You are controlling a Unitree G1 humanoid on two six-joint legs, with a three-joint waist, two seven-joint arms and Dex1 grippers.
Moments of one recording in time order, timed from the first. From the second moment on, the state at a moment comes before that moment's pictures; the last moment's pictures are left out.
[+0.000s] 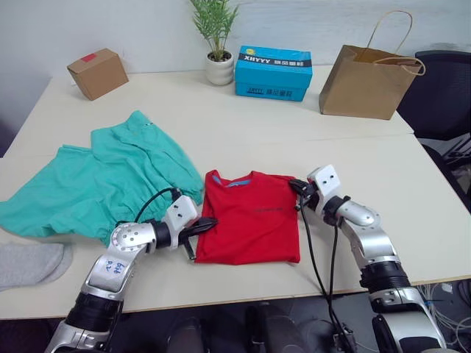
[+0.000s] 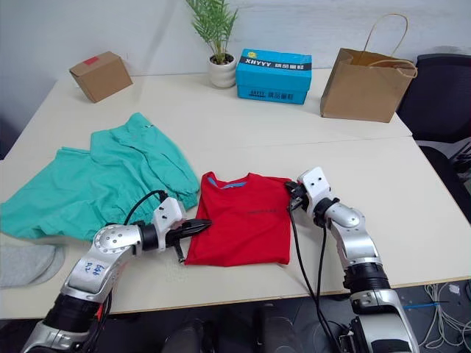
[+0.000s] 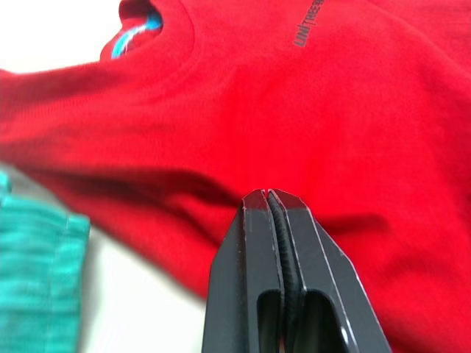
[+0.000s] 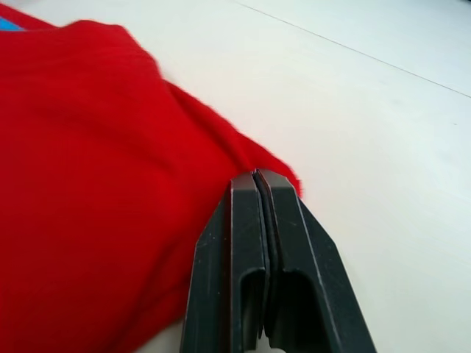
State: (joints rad) left arm -0.19 0.54 -0.12 -0.12 -0.19 0.31 -0.78; right arm -0.49 -0.39 0.00 0.40 0.12 0.05 0.60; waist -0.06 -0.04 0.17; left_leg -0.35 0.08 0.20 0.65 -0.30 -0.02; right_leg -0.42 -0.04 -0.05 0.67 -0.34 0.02
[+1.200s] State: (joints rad) left arm -0.34 0.37 -0.12 0.04 -0.17 0.28 -0.63; right arm -0.56 -0.38 -0.07 0.55 0.19 -0.03 0.56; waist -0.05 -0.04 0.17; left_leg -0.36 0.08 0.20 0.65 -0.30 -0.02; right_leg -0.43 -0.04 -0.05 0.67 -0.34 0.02
